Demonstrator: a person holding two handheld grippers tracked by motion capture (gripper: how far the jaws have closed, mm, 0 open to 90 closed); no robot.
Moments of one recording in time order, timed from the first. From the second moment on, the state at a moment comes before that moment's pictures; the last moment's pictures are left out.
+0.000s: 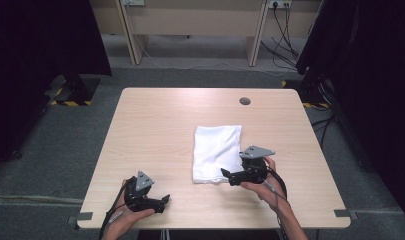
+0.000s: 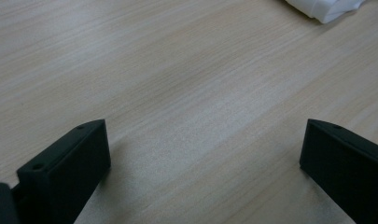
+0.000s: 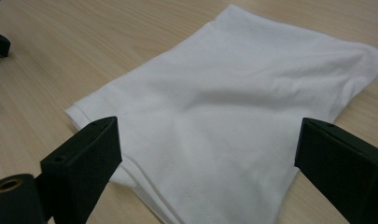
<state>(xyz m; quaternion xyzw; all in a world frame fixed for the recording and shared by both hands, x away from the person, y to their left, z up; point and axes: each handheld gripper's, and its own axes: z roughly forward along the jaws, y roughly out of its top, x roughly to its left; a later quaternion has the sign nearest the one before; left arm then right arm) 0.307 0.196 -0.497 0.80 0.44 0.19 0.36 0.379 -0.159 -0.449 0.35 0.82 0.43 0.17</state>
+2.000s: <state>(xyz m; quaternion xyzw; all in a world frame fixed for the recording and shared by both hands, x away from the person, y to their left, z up) 0.307 0.196 -0.497 0.80 0.44 0.19 0.36 0.336 -0.201 -0.453 0.37 0.80 0.43 0.18</state>
